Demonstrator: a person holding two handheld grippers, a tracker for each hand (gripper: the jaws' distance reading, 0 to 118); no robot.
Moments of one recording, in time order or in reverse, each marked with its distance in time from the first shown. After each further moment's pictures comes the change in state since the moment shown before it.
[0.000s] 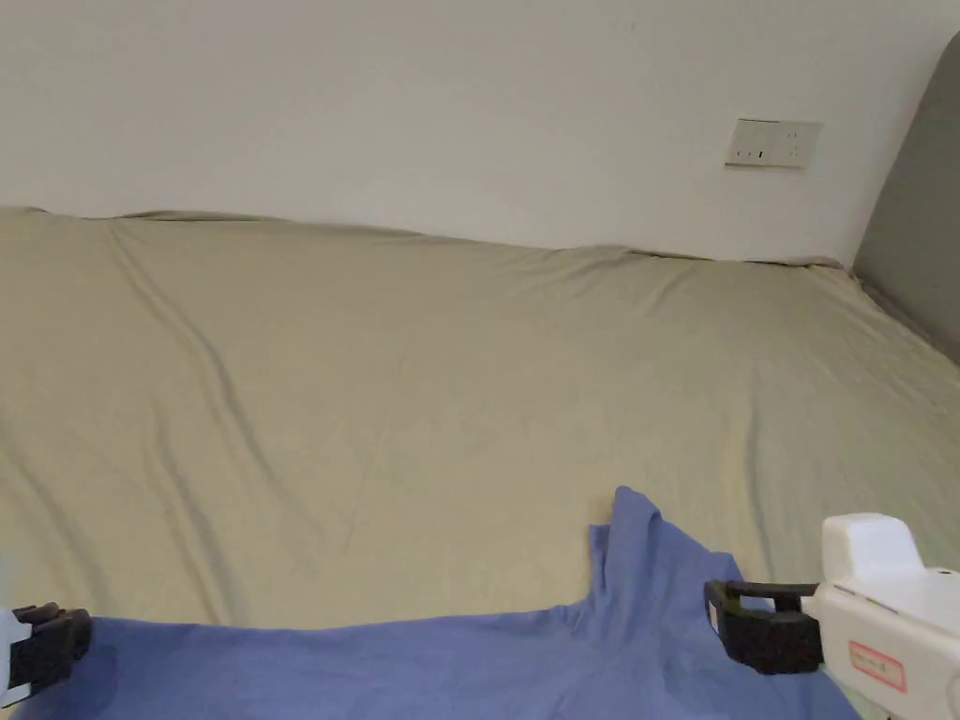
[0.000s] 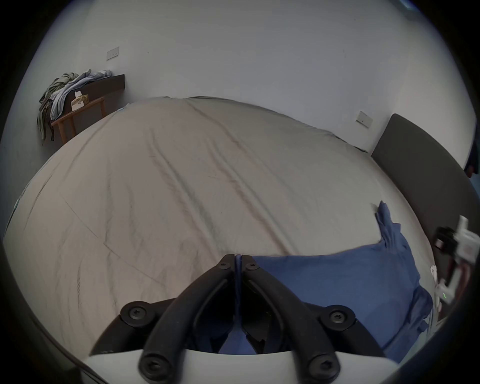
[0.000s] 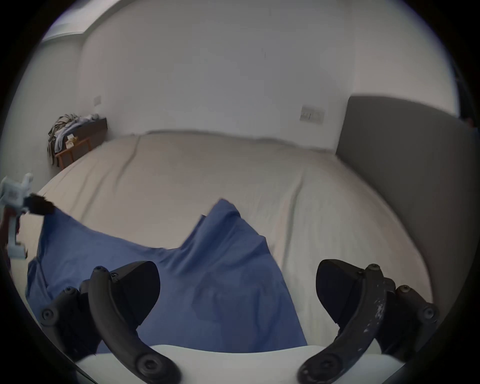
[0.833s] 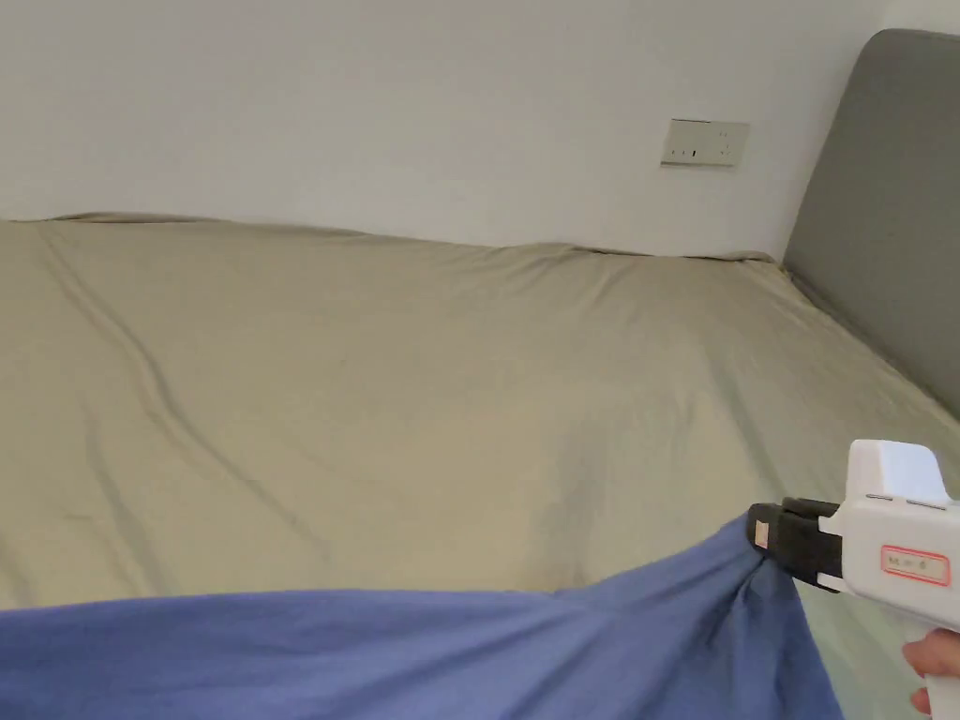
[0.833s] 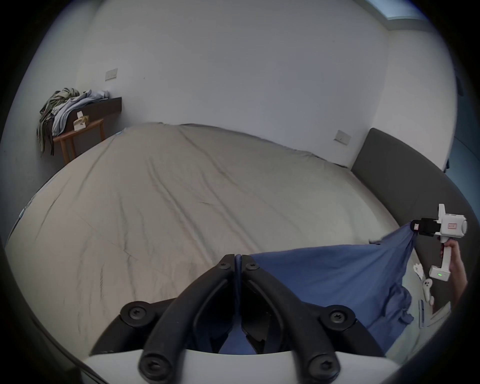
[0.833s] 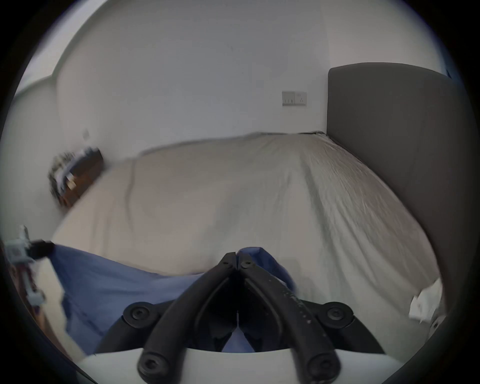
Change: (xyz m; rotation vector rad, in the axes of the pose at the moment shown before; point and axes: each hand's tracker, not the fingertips) left arm 0.017 -0.008 0.104 0.137 -0.070 -0.032; right arm 0.055 0.003 0.110 0.096 0.089 -0.230
